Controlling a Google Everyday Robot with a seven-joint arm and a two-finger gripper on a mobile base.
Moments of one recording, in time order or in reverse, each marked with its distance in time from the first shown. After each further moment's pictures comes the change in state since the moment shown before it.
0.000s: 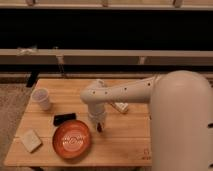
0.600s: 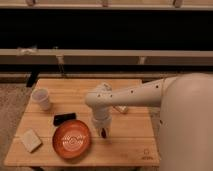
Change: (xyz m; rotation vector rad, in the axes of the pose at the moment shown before) arm -0.035 0.015 0.004 0.003 -0.042 0.059
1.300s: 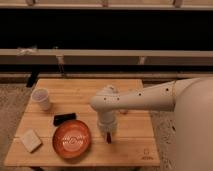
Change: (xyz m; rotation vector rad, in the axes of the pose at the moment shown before) arm -0.031 0.021 -0.004 -0.022 -0.028 0.049
